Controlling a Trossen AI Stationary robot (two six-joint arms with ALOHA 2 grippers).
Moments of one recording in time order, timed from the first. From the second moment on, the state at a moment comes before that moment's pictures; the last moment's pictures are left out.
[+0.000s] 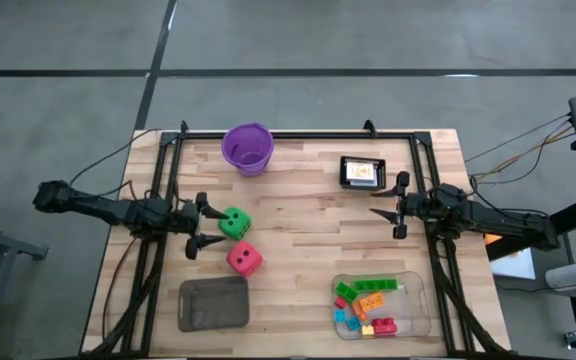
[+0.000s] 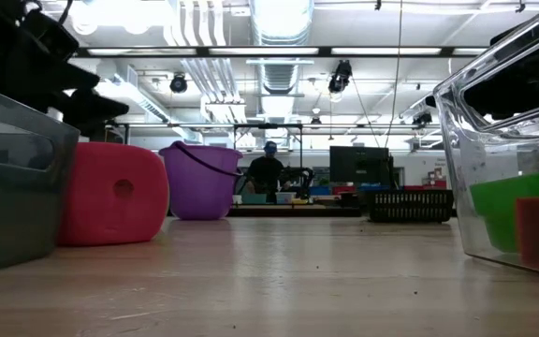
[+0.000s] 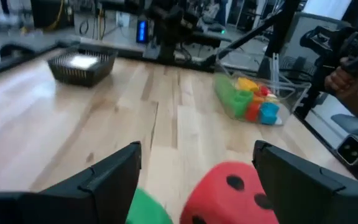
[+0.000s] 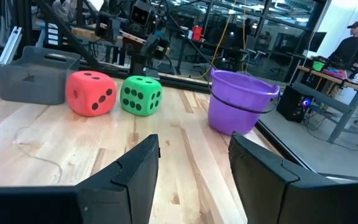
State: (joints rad) left arm -0.19 0.32 0.04 0.10 -0.12 -0.19; right arm -0.19 0.07 0.01 0.01 -0.07 -0.19
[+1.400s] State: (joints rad) left arm -0.19 1.35 0.80 -0.80 -0.37 0.00; right arm -0.19 0.11 0.01 0.01 -0.07 -0.19
